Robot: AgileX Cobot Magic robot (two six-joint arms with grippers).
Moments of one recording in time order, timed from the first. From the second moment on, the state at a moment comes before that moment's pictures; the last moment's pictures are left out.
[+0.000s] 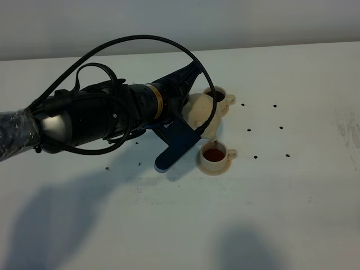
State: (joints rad) left arm -0.65 1.86 -1.17 0.85 0.09 1.19; right arm 0.00 -0.01 -0.52 -0.01 1.11 0.10
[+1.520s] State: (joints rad) left arm -0.66 1.86 -1.17 0.87 0.09 1.19; right arm 0.00 -0.01 -0.52 -0.01 1.11 0.10
